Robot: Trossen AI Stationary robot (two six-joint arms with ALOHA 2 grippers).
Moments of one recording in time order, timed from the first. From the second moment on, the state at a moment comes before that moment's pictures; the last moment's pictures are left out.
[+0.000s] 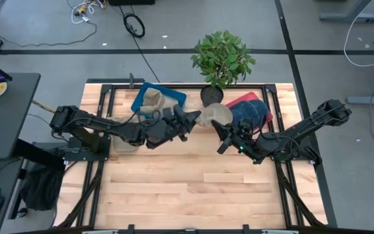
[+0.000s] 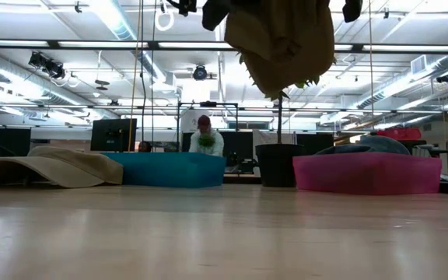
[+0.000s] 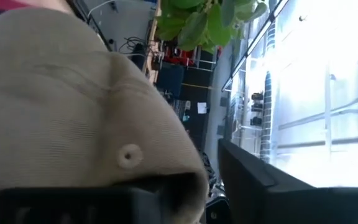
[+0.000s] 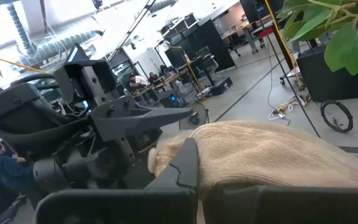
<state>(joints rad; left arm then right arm) -0.16 1.58 1.20 0.38 -0.75 -1.76 0.44 1.28 0.81 0.68 1.06 0.36</state>
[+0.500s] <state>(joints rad) -0.15 1.58 1.20 0.40 -0.68 -1.53 0.44 1.28 0.81 0.69 0.94 0.36</state>
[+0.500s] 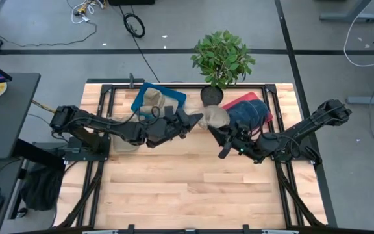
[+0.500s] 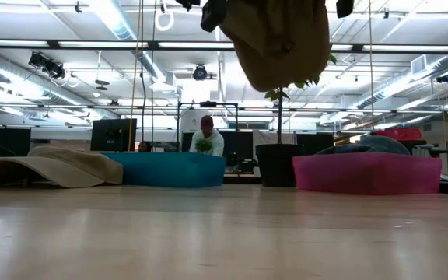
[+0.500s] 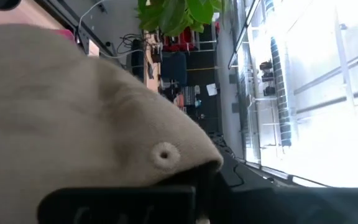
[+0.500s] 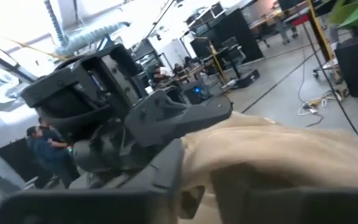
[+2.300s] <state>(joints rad) 0.57 1.22 1.21 -0.44 0.59 -0.48 0.61 1.22 0.81 0.49 0.96 0.63</state>
